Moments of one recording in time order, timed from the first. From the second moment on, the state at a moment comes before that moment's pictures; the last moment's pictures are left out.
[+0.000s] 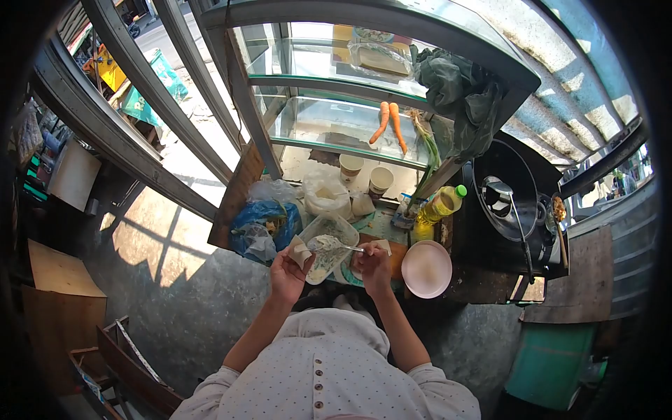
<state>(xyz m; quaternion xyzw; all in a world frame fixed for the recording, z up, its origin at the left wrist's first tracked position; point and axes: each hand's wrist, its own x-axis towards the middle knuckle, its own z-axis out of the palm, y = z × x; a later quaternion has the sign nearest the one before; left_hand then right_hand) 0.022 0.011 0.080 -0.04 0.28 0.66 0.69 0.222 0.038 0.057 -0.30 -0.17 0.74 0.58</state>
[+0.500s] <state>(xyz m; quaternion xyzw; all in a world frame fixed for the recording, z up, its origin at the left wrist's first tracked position) -0.002 0.009 0.061 0.07 0.38 0.60 0.70 0.186 0.019 0.024 -0.41 -0.78 0.39 0.27</state>
